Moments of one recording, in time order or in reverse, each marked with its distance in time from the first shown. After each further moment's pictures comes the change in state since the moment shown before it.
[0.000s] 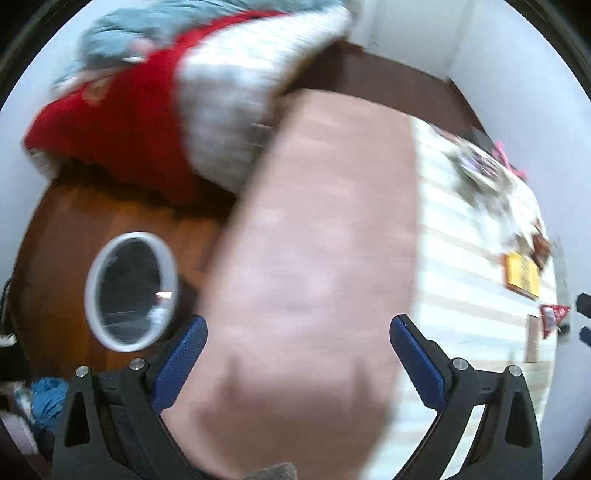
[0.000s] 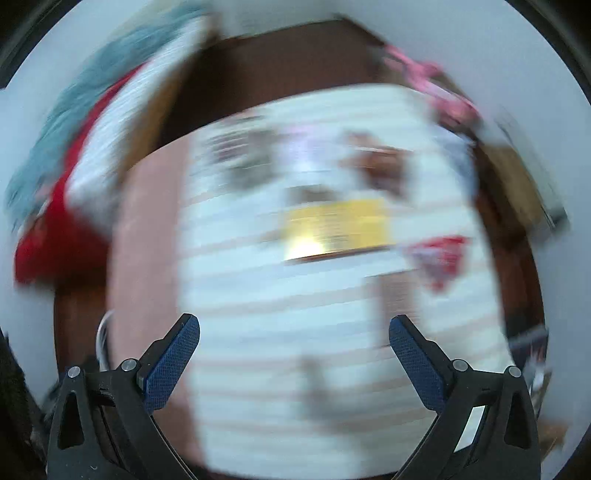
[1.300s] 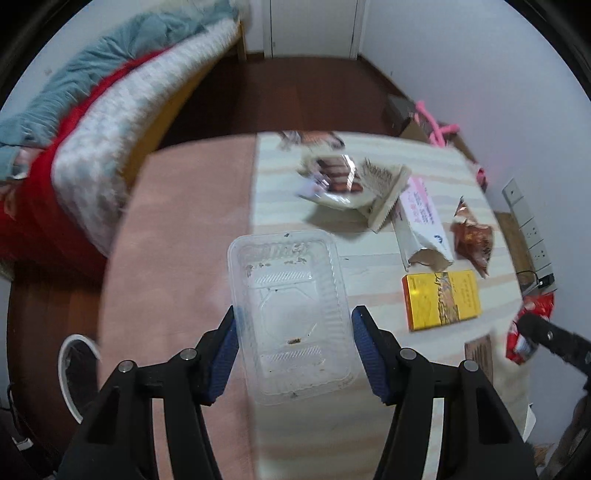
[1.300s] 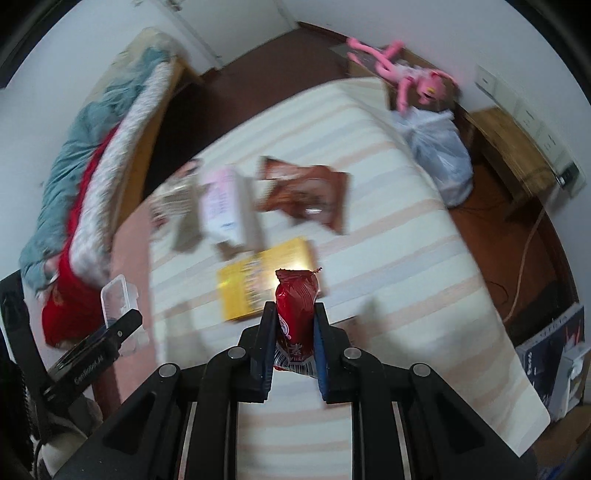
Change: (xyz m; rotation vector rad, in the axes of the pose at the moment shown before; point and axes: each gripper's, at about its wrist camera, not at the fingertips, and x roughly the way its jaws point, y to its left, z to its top) left arm -0.006 -0.133 0.046 0.295 -0.084 -0.091; right arm 0.011 -0.033 0.022 0.049 -0.076 0.197
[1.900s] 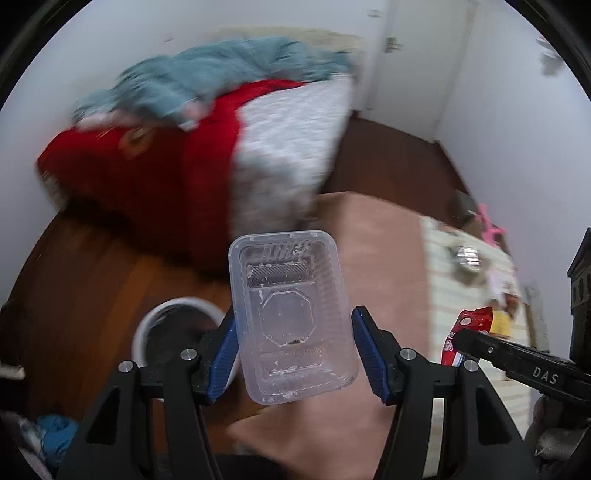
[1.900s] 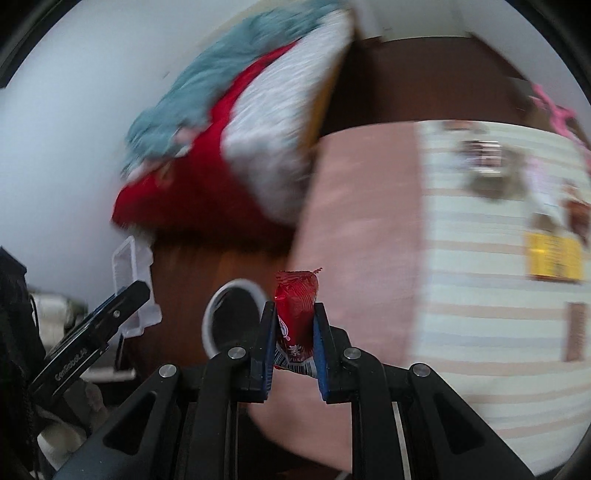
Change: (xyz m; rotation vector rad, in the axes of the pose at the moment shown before) left arm -0.153 0.273 -0.101 -0.350 -0.169 0.099; right arm 0.018 0.323 -0.146 -0.460 0.171 0.292
